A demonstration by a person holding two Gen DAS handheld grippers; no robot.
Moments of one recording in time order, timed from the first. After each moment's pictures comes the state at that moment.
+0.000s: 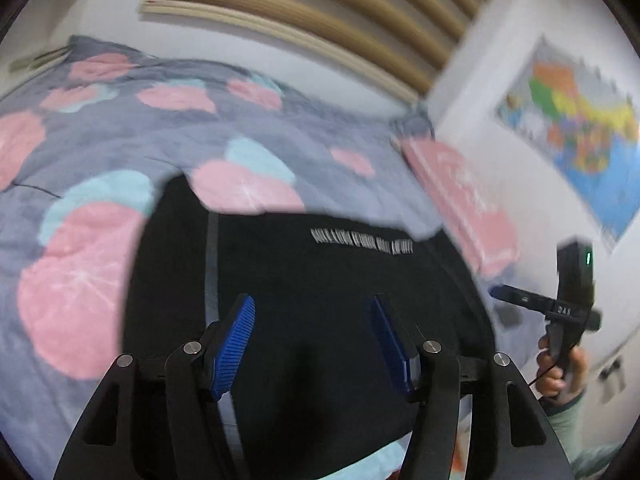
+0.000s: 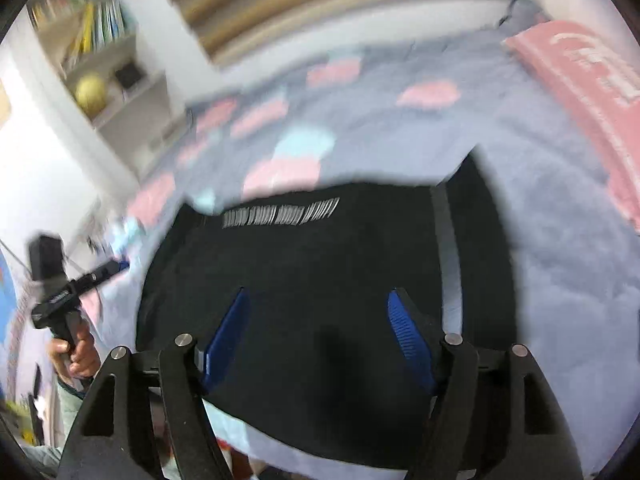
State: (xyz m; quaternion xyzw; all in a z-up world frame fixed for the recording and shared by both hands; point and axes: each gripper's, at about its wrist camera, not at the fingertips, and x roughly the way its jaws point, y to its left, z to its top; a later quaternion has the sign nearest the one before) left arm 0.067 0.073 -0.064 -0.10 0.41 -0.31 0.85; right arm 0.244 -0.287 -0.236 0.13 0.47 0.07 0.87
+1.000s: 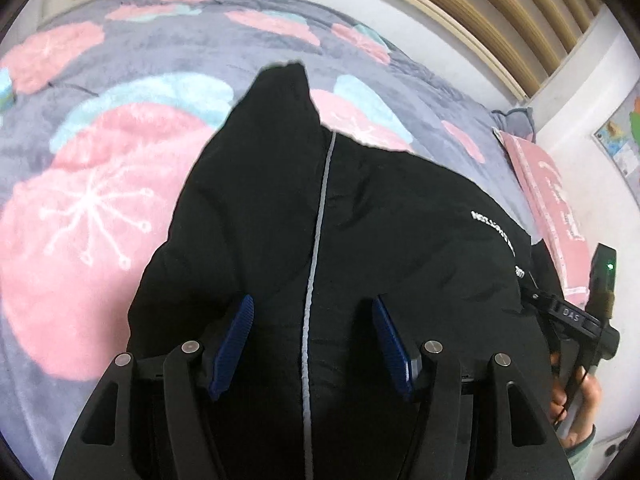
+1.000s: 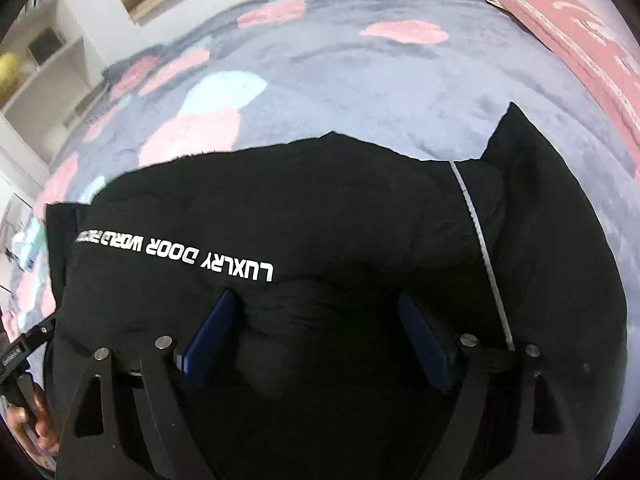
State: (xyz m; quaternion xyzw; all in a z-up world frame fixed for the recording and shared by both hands) left arm 0.129 0.109 -0.145 -0.14 0.48 -0.16 0.85; right arm 0.368 -0.290 -0.320 0.15 0.49 -0.02 0.86
